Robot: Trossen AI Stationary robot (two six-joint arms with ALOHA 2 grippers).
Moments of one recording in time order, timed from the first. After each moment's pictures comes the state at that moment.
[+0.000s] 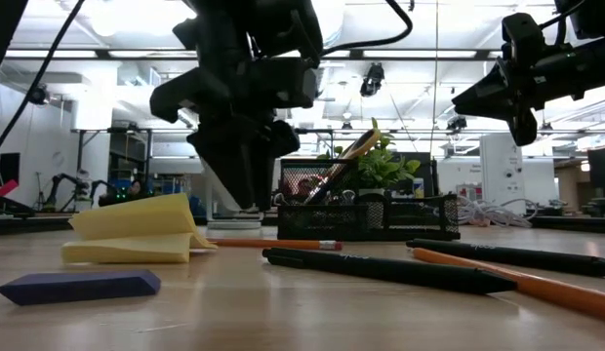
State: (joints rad) left arm -0.10 1.86 1.31 -0.67 0.13 0.22; right arm -0.03 0.41 0.17 0.06 0.39 0.63
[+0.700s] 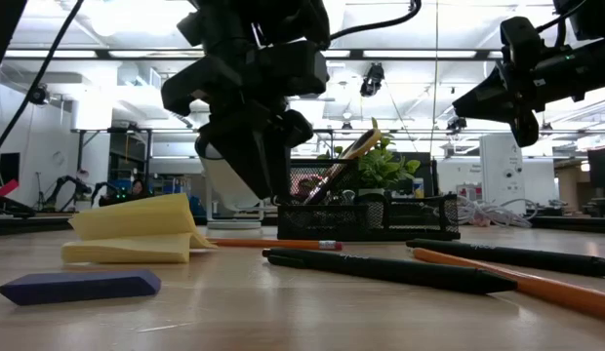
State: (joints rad) left arm -0.11 1.87 1.33 -0.62 0.12 0.24; right arm -0.03 0.41 0.17 0.04 0.42 0.63
